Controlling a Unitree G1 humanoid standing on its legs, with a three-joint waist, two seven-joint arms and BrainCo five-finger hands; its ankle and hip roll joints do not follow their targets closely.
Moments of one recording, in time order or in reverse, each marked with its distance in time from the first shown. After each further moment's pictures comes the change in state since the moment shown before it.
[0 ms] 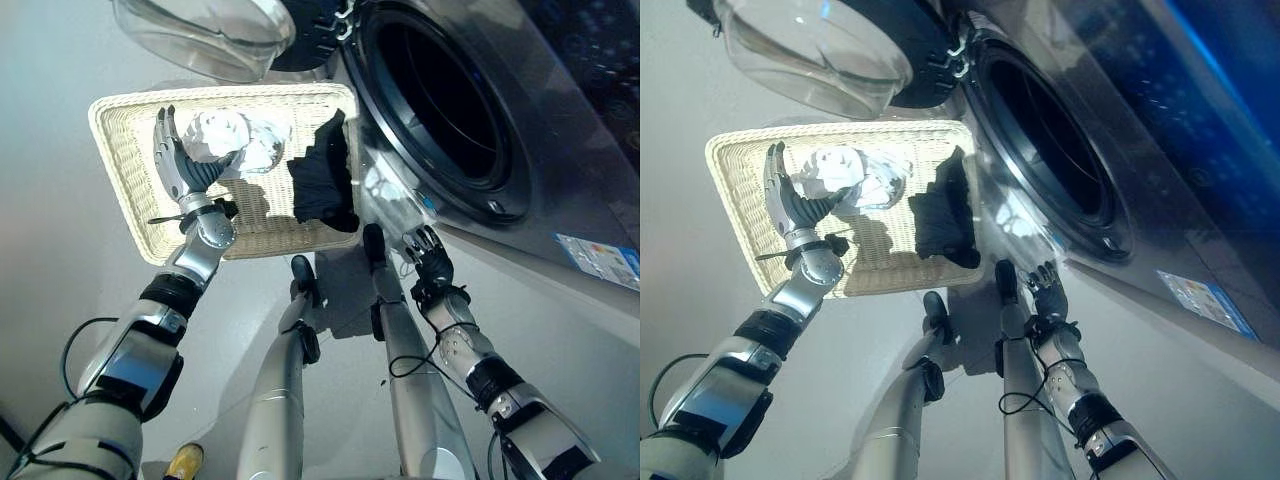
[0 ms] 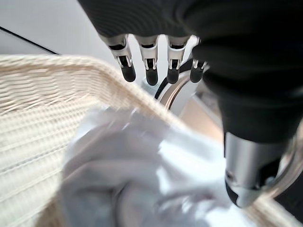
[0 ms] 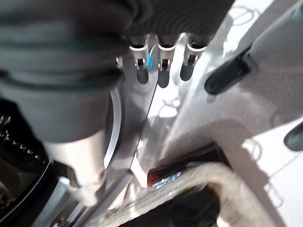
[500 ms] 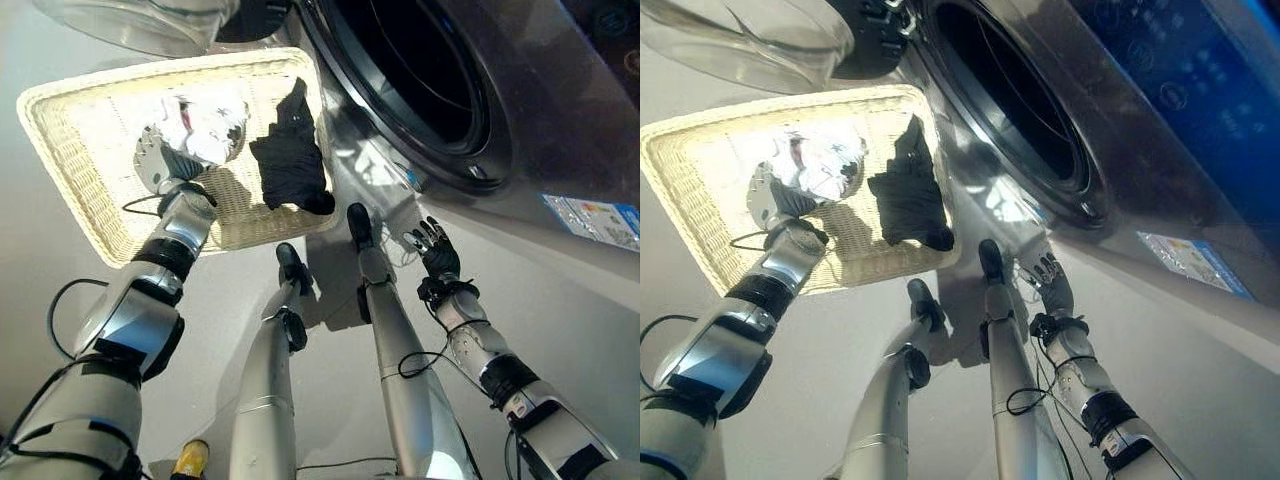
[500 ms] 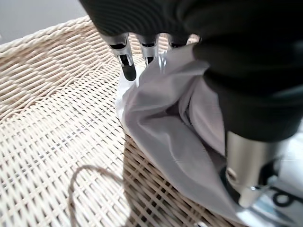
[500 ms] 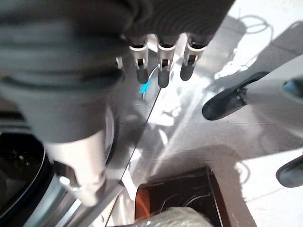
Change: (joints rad) left arm -0.215 0.072 -0.094 0.225 -0.052 0.311 -0.187; right arm -0.013 -0.066 0.035 -0.077 -0.045 0.003 0.000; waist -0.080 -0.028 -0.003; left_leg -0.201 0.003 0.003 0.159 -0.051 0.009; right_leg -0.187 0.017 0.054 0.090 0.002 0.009
